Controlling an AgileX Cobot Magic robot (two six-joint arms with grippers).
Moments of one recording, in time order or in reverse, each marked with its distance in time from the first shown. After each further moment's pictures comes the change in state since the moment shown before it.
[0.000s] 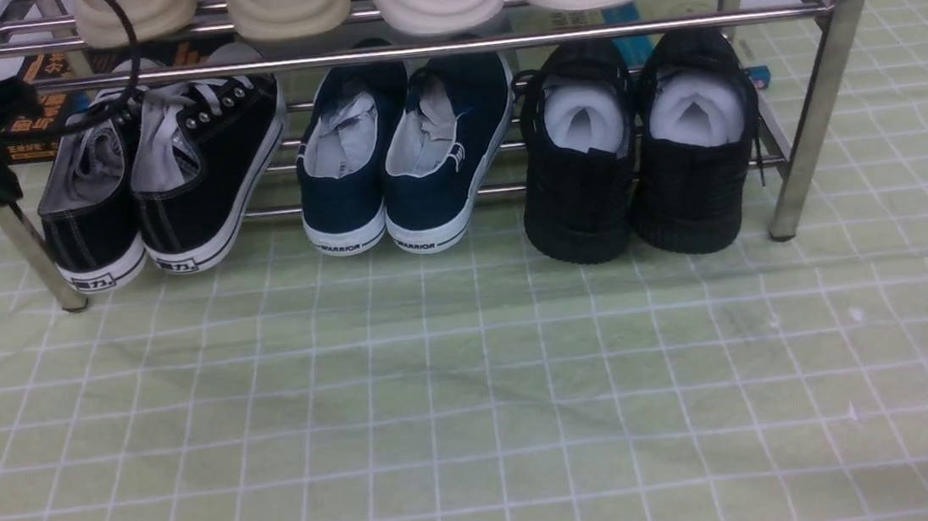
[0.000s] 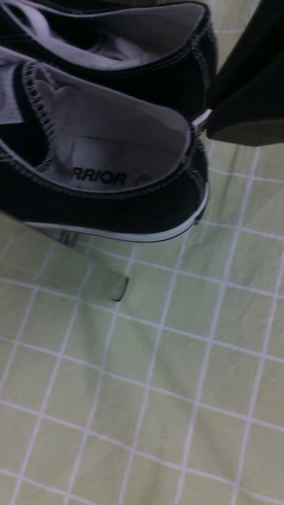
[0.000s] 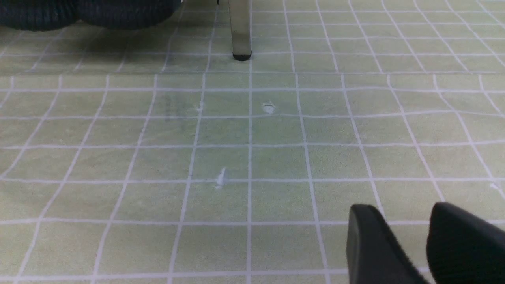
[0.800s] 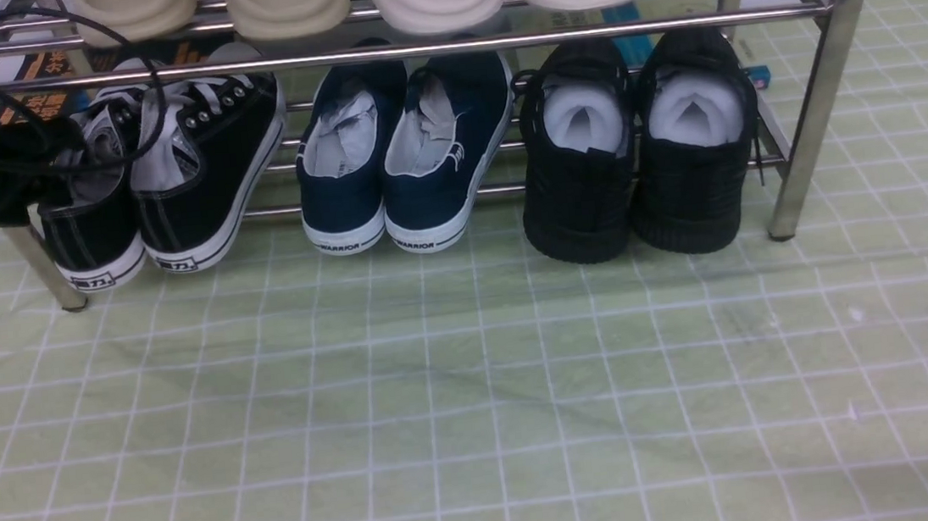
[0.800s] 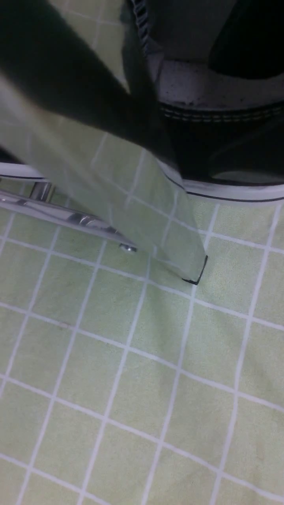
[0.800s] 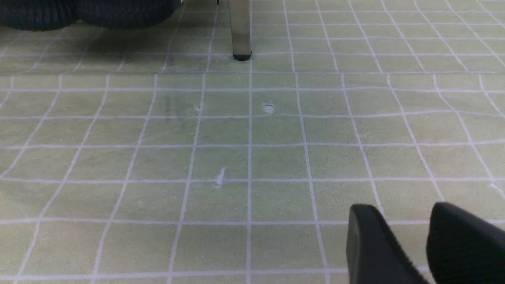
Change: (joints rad) right arm 0.000 0.000 0.000 0.000 0.000 0.000; left arm 0.000 0.179 0.000 -0.008 -0.210 0.038
